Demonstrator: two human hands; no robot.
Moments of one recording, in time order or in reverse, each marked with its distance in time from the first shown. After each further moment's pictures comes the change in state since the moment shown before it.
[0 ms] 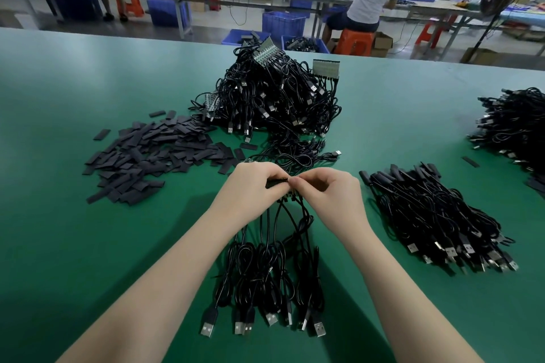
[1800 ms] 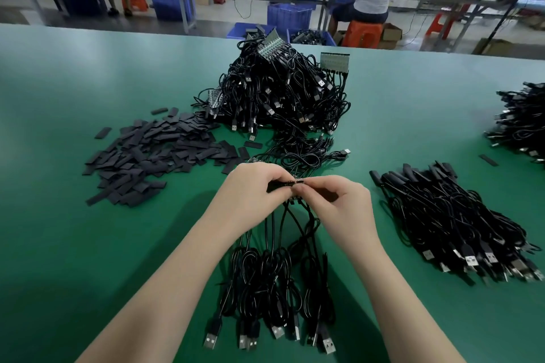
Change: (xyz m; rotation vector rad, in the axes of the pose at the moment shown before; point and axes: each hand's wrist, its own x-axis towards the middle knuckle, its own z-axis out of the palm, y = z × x) left_hand -0.002 0.003 -0.008 0.064 0.016 0.022; right_hand -0.009 0.001 0.005 0.124 0.028 -0.013
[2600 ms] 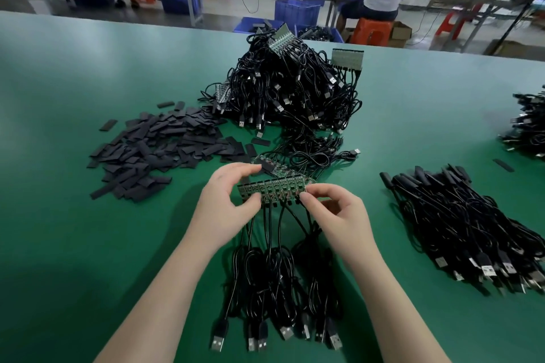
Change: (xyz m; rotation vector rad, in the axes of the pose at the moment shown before) left_hand -0.033 -0.049 0.004 -0.299 0.203 -0.201; right_hand -0.008 0.019 0.015 0.185 -0.044 0.194
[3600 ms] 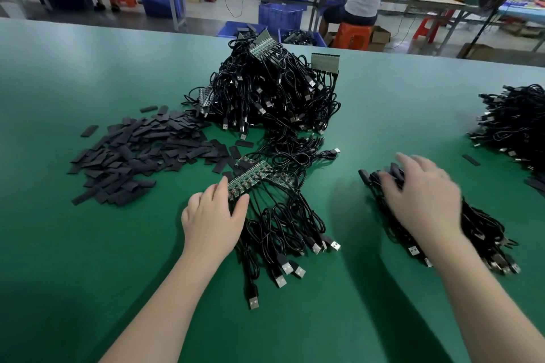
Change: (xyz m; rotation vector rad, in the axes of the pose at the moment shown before) left_hand -0.007 -0.023 0.035 0.593 0.014 -0.238; right_hand 0.029 -0.013 -0.127 -1.264 0.316 0.023
